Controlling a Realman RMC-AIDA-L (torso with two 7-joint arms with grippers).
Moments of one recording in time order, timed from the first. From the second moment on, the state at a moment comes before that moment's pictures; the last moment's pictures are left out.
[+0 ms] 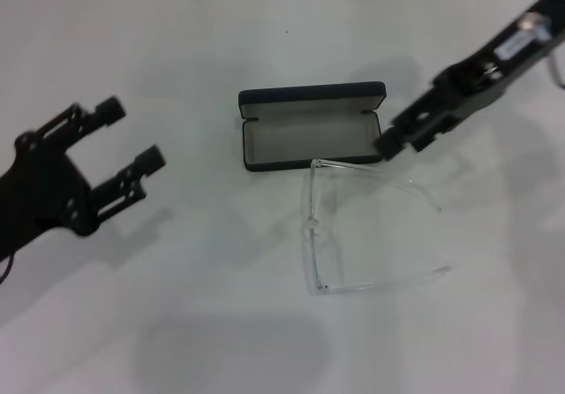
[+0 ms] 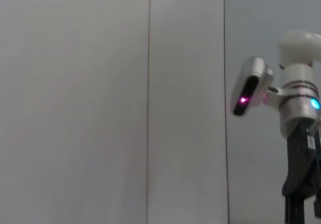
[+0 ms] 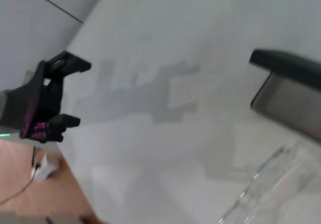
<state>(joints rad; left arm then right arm) -0.06 -2.09 0.98 0.75 1.27 1.66 -0.96 1.08 1.91 -1.04 -0.85 -2.22 -1.90 2.68</state>
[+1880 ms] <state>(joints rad) -0.08 -2.09 0.87 0.66 1.28 1.61 -0.81 1.18 2.03 -1.62 -0.52 -2.00 -1.28 2.84</state>
